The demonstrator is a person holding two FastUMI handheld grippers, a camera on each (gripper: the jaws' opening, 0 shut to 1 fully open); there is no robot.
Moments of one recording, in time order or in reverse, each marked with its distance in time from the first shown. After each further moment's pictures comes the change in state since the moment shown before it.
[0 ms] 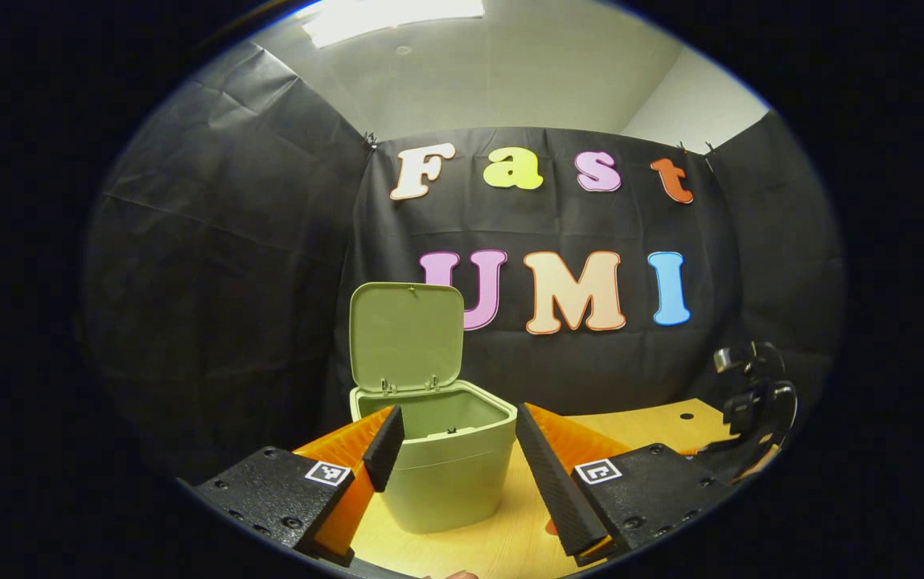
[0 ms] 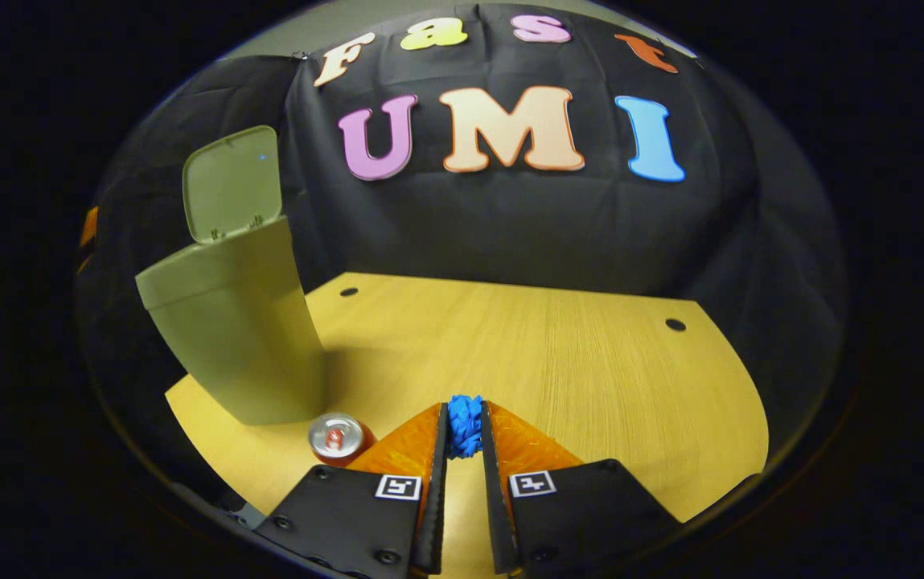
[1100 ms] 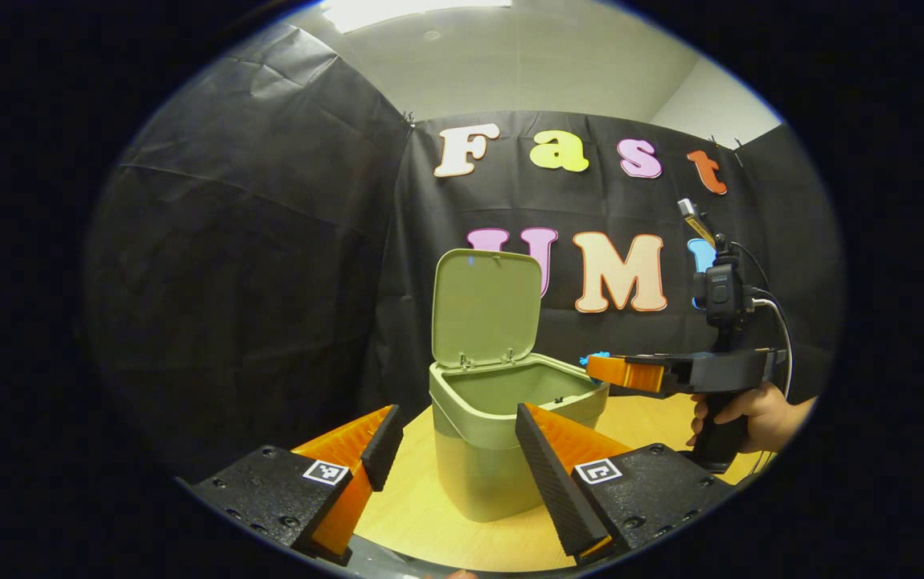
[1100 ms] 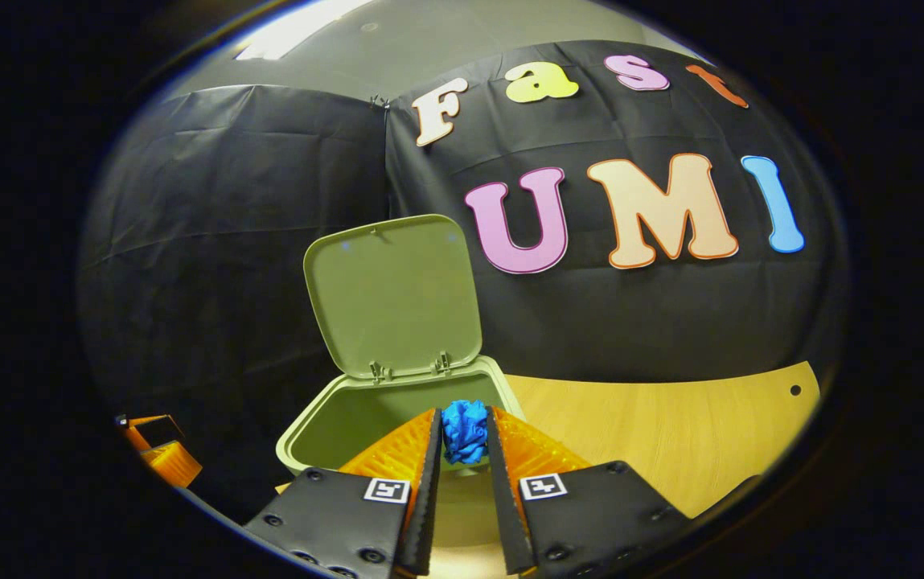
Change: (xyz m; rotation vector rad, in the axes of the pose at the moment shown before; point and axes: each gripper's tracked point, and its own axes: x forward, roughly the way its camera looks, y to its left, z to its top) left arm -0.007 0.112 -0.034 -0.012 0.081 0.086; right arm 0.030 0.252 0.134 -0.018 -0.215 0.331
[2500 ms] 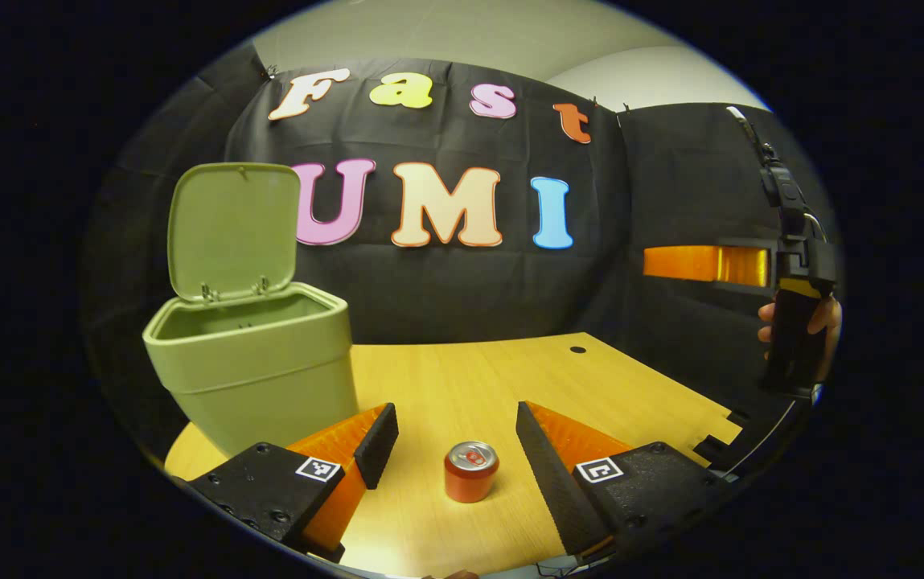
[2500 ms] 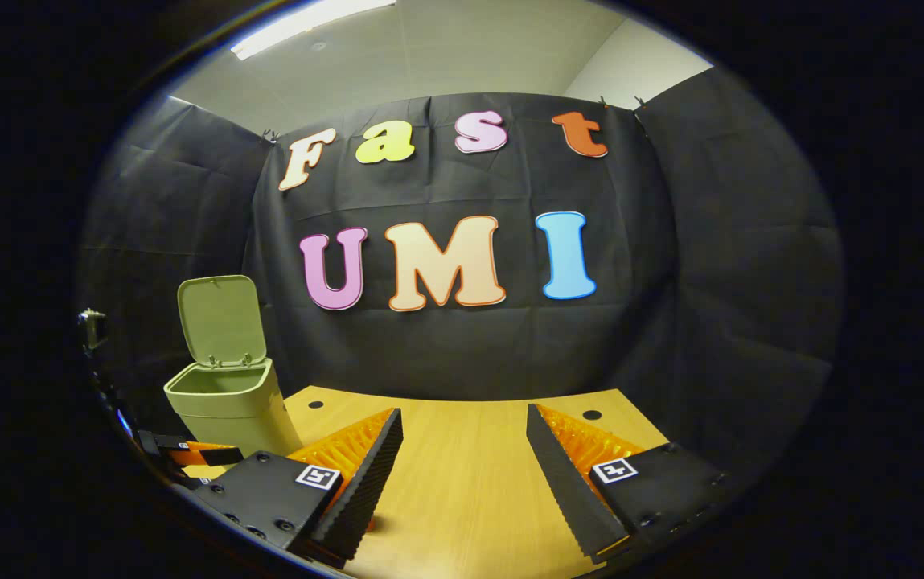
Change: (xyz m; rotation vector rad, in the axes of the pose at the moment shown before) left arm 0.006 -0.259 -0.113 0.028 0.210 -0.570; right arm -0.293 -0.251 -0.003 0.032 -0.144 -0.563
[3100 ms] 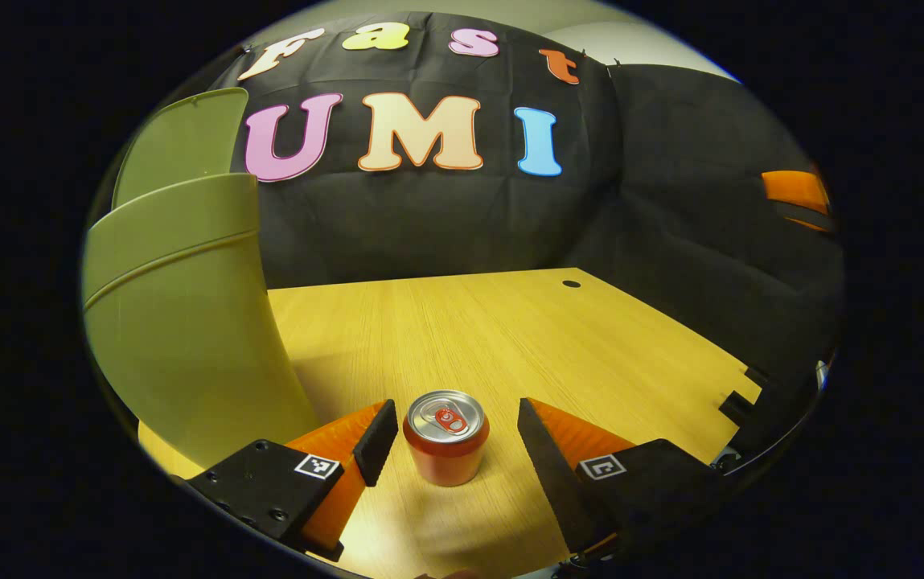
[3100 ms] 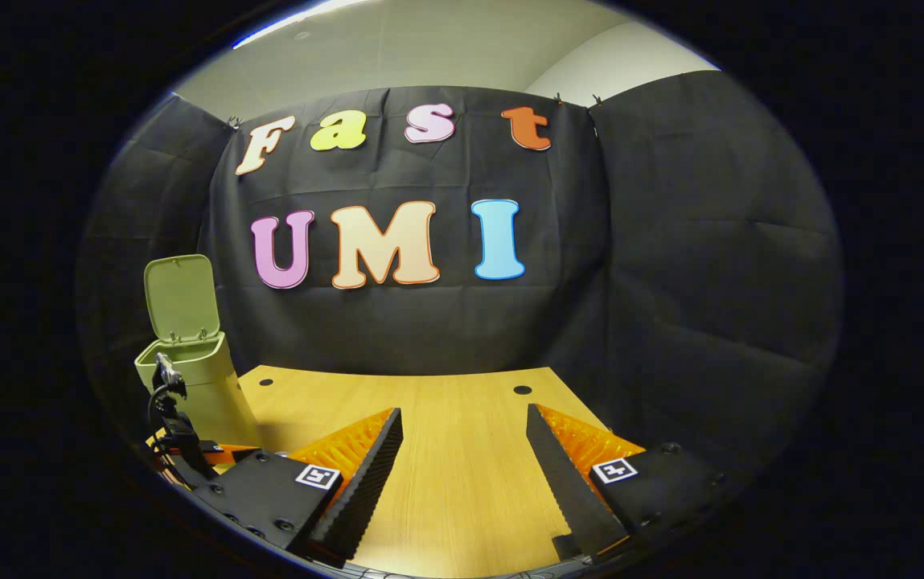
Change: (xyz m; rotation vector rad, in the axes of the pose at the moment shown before) left arm 0.062 -0.013 -0.092 0.034 0.194 -0.037; right arm -0.067 -0.069 -0.037 -0.002 0.066 -0.186
